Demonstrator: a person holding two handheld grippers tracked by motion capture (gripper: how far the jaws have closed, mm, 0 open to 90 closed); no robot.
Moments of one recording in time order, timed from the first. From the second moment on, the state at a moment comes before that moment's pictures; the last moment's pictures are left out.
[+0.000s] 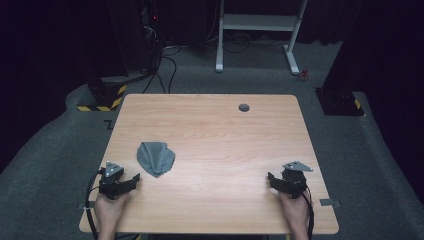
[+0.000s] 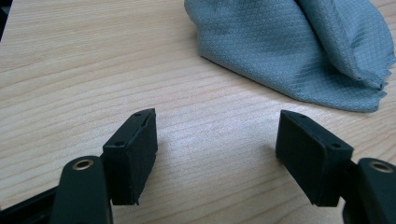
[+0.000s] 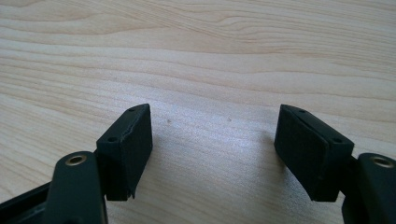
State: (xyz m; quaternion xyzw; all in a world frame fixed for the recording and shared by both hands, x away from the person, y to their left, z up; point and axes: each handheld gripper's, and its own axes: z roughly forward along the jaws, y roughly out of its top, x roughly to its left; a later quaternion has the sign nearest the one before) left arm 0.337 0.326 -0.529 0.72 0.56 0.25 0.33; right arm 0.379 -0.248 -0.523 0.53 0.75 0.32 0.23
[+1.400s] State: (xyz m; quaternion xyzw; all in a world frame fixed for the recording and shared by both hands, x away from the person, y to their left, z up) left arm 0.343 0.317 -0.526 0.71 0.56 0.23 0.37; right arm 0.378 -0.248 -0.523 0.53 0.75 0.32 0.23
